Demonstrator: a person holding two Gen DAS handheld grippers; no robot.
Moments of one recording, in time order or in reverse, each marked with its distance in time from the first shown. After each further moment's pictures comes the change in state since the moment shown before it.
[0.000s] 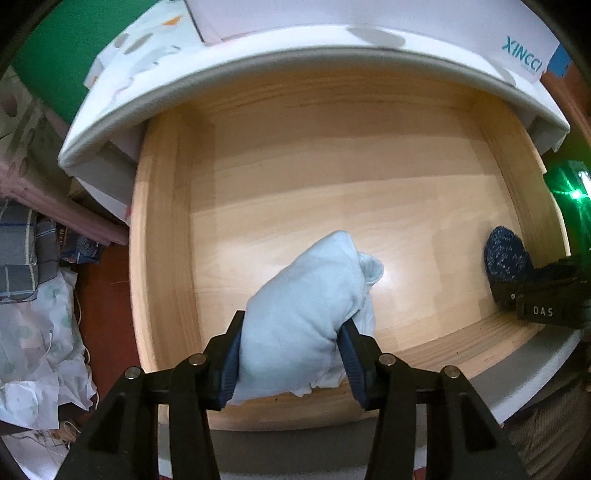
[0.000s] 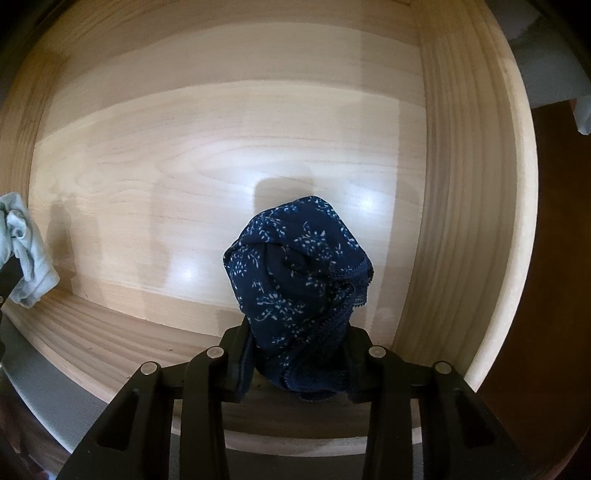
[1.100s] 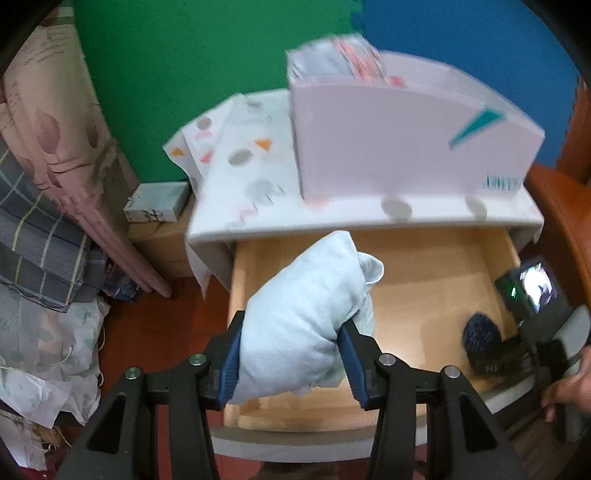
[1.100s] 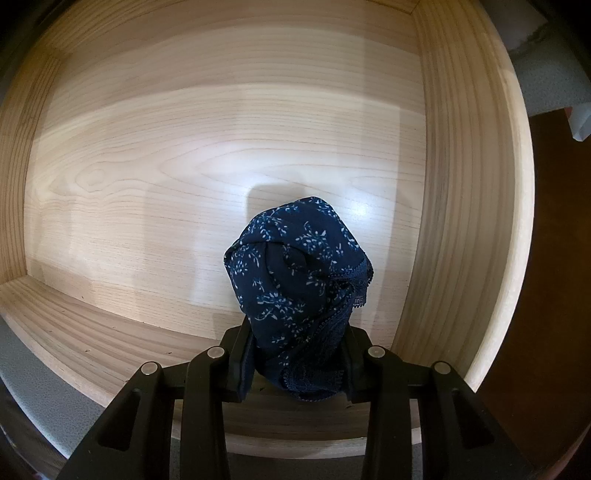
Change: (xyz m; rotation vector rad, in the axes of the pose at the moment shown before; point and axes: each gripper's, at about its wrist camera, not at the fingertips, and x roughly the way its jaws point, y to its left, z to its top) left arm -0.117 0.034 -0.009 -0.127 -0.359 0.068; right arm -0.005 0.015 -0.010 -0.005 -0.021 -0.033
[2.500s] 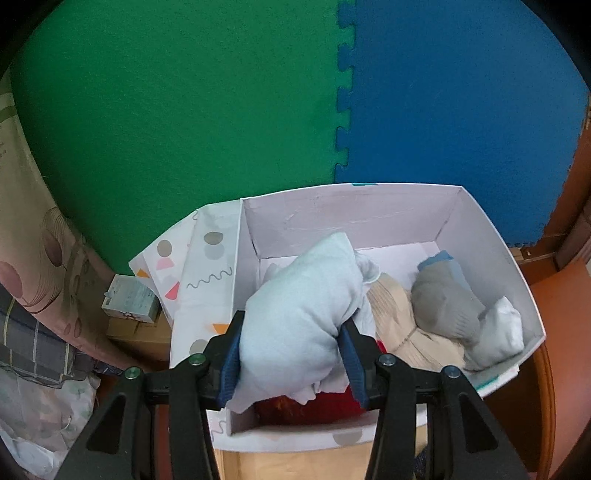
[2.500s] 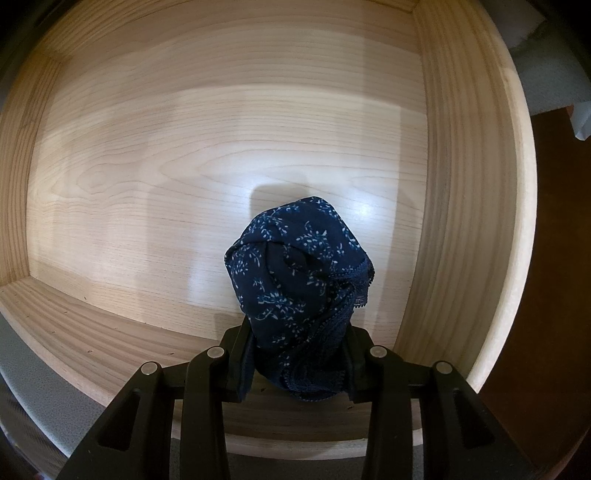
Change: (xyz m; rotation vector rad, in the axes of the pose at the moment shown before) left arm 0.014 -0.047 0.206 0.034 -0.094 -0.063; right arm 0.002 -0.002 0.005 0.000 0.000 0.008
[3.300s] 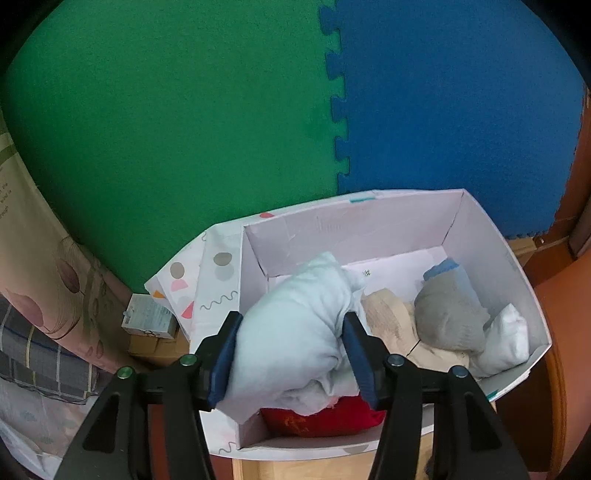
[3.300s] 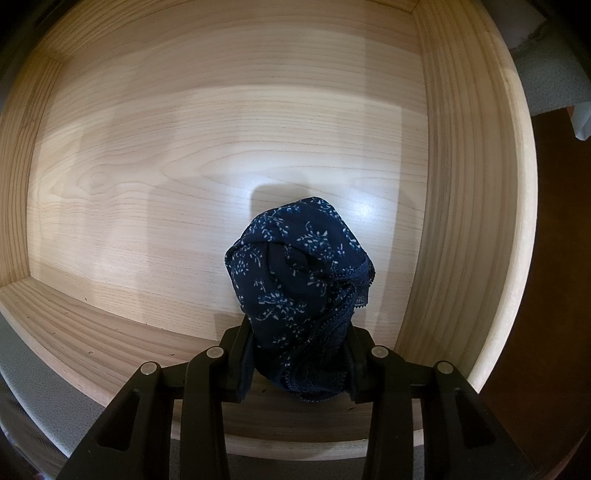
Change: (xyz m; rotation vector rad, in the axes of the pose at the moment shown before) left arm -0.013 -0.017 0.021 0.063 -0.020 0.071; right arm 0.000 0.001 0.003 -0.003 0.001 -0.001
